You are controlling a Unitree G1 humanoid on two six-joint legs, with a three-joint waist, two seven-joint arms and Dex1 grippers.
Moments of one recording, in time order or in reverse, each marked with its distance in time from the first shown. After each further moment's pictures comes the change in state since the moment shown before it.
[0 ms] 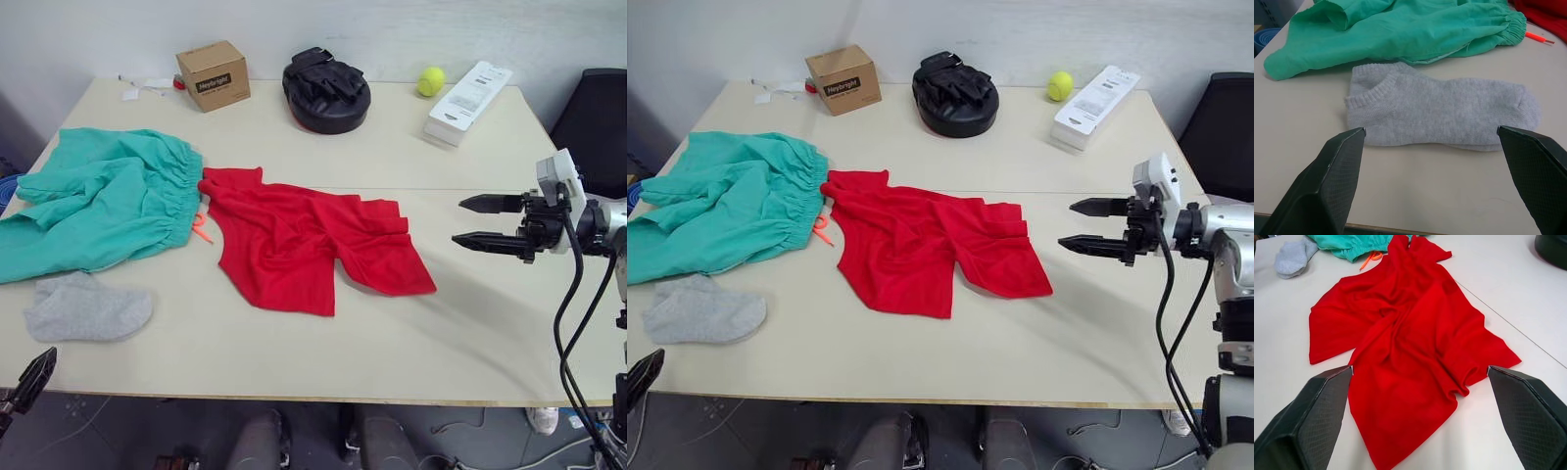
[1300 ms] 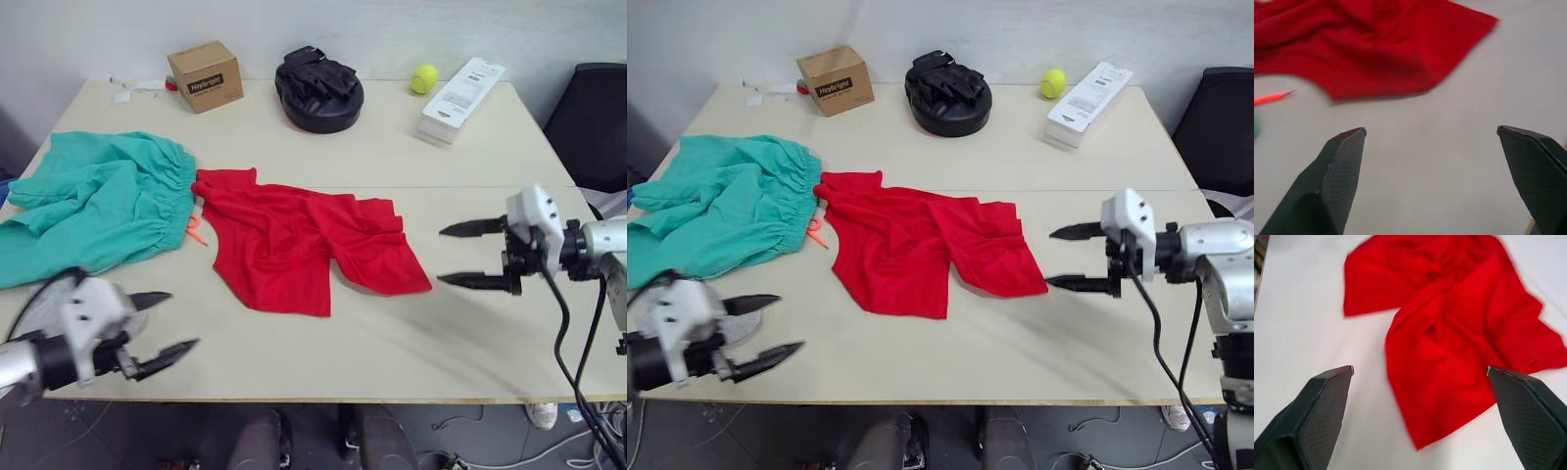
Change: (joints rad) left arm -0.312 0.578 -0.585 -0.225 0.133 0.025 -0.313; right arm 0.260 -0.032 0.008 -0.374 -0.077 -0.149 -0.018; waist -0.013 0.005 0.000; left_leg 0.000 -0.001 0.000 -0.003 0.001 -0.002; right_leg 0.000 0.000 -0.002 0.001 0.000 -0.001
